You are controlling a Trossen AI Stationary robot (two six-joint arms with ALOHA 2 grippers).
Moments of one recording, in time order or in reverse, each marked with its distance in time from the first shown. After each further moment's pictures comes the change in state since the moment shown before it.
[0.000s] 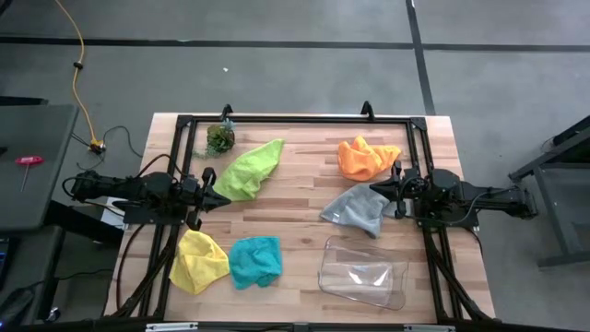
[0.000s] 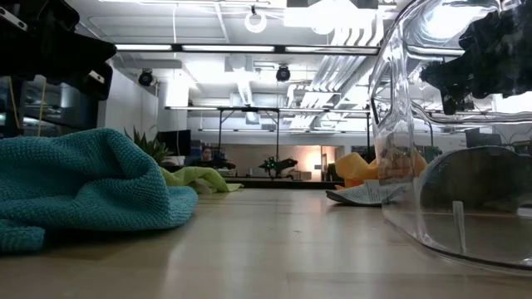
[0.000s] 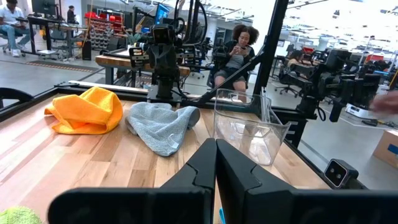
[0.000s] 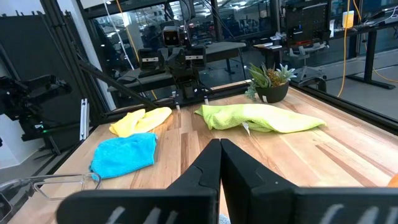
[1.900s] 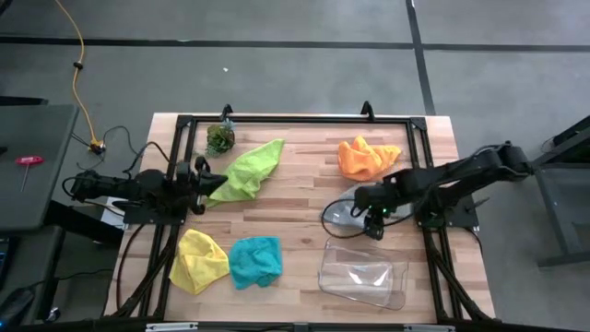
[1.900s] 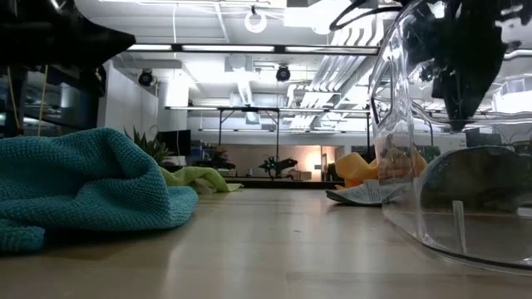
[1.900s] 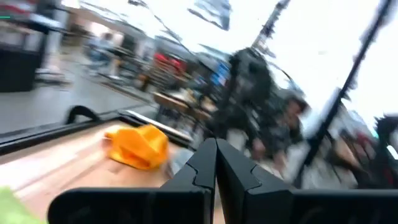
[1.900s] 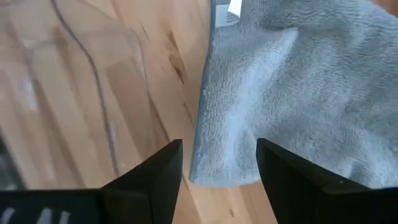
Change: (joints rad) left arm 0.000 0.008 0.000 0.197 -0.339 -0.189; right arm 0.262 1.258 0.884 -0.921 -0.097 0.368
